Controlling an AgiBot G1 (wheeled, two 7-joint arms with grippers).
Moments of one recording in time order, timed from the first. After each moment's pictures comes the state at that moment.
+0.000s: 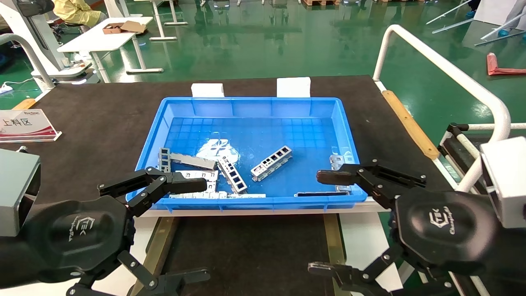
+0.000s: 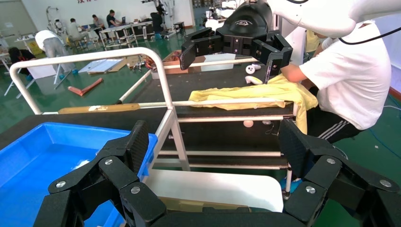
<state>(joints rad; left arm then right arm) -1.08 0.61 0.28 -1.28 0.73 1.49 -0.19 1.10 -0.57 -0.38 1.27 -0.66 -1.46 0.14</state>
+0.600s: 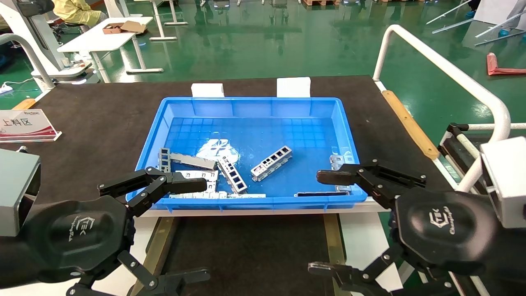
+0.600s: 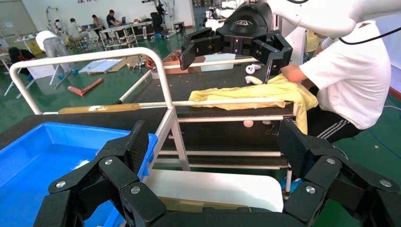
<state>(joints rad) -1.08 0.62 0.28 -1.28 0.74 1.49 -0.19 1.10 -0.57 -0.38 1.27 -0.66 -1.46 0.14</state>
